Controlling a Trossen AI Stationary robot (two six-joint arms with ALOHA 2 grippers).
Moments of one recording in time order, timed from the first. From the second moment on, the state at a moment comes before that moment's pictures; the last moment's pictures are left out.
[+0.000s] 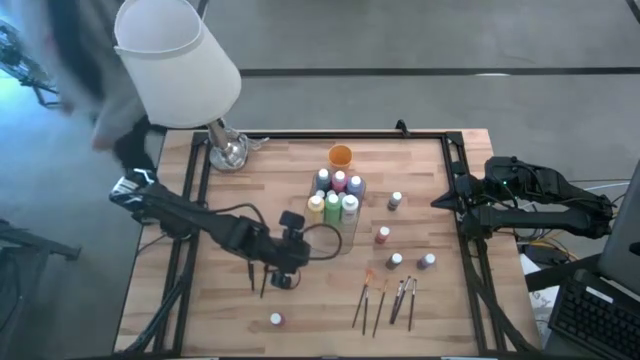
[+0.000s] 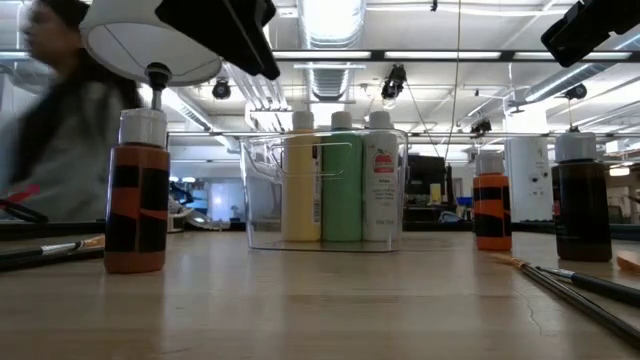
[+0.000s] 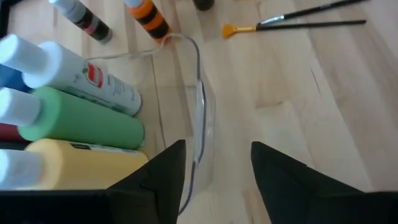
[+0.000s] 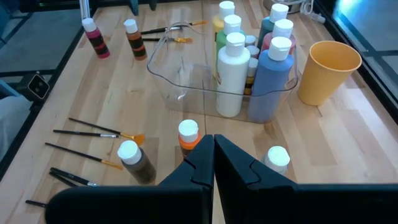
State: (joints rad) left arm -0.38 1.54 1.24 -0.59 -0.34 0.02; right arm -0.17 0.42 0.79 -0.94 -0.18 0.00
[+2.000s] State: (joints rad) left arm -0.26 1.66 1.24 -0.67 -0.09 -0.16; right arm -0.17 0.42 0.79 -0.94 -0.18 0.00
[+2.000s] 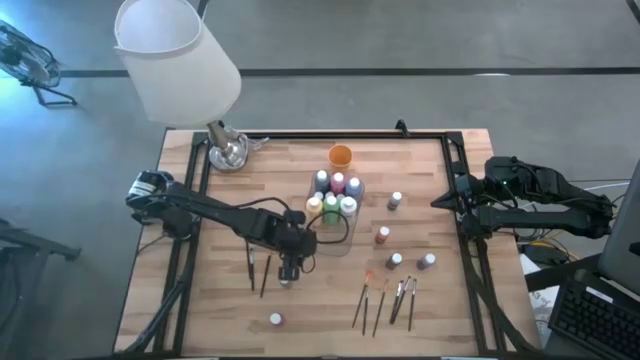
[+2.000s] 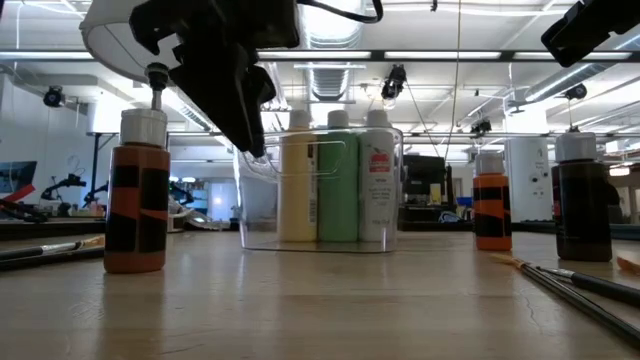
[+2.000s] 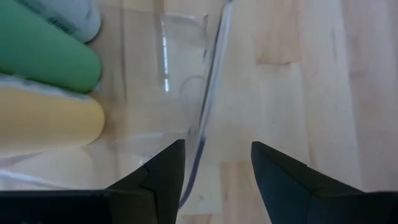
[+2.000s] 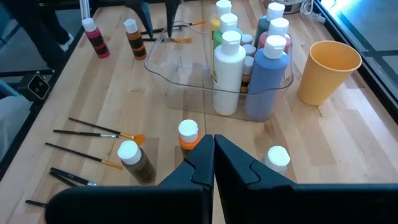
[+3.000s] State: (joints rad) left arm -0.28 1.75 1.24 -0.46 0.03 -0.17; right arm -0.17 0.42 0.79 -0.94 -0.18 0.00
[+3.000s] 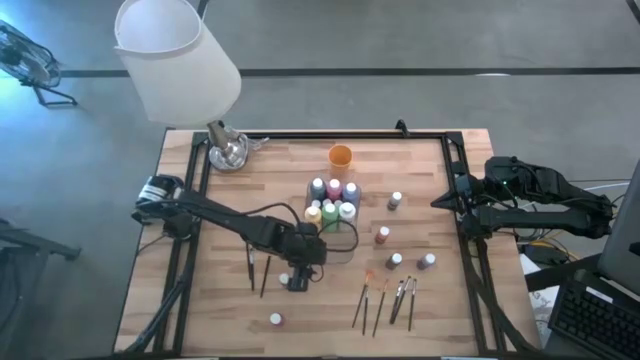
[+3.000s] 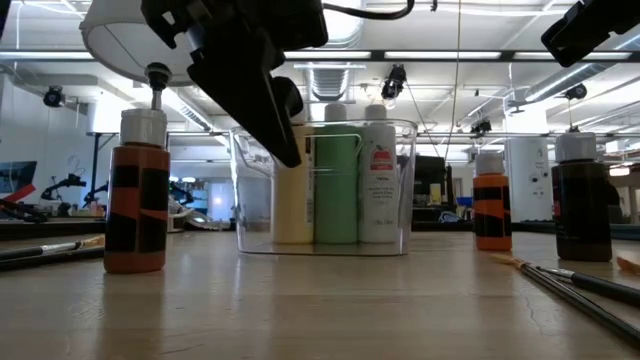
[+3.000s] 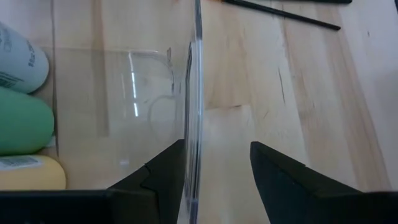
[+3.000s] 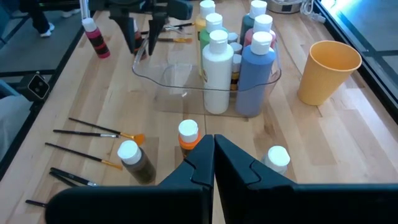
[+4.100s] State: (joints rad) left arm -0.30 1.75 1.24 -0.24 0.09 -0.11; right arm -0.17 0.42 0.79 -0.94 -0.18 0.00
